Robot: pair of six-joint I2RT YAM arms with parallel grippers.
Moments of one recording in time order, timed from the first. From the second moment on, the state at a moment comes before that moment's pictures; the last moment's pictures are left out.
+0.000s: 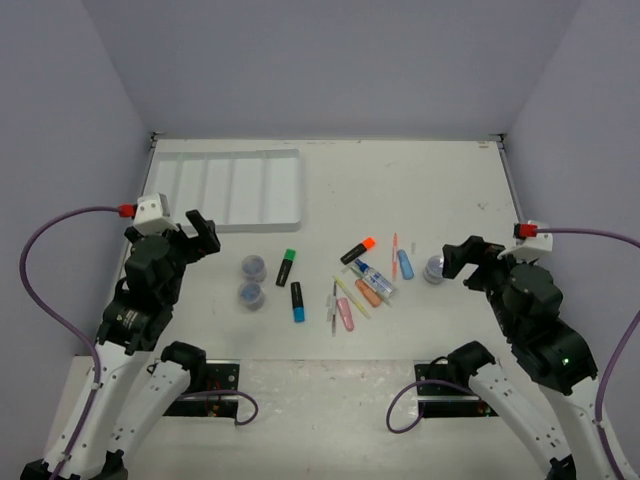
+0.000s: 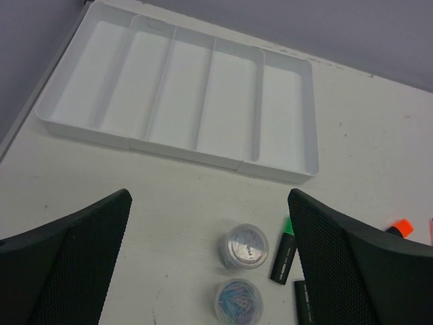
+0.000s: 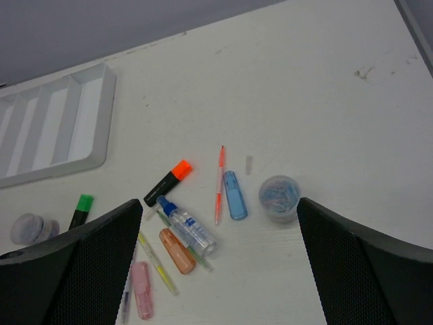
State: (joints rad) left arm -0.31 0.56 0.79 -0.50 -0.39 -0.36; right arm 0.46 0.42 0.92 -0.79 0.40 0.44
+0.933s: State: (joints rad) left arm -0.43 1.33 0.94 -0.51 -0.21 -0.50; right arm 0.46 0.44 0.83 -0.72 0.30 0.47
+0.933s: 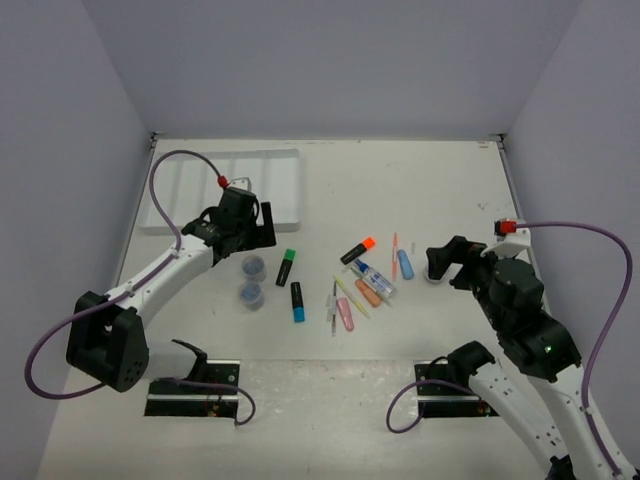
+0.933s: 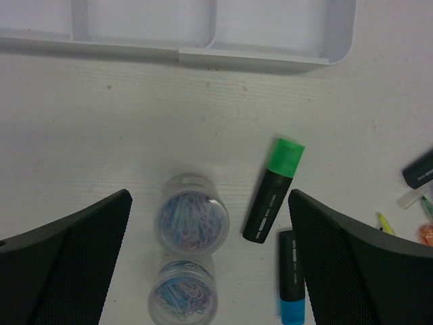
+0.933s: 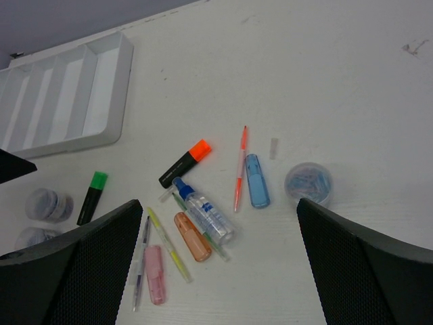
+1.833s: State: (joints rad) left arm -0.45 1.46 0.82 -0.46 -0.24 -0.50; right arm 0.46 0.43 0.81 -0.72 0.27 0.46
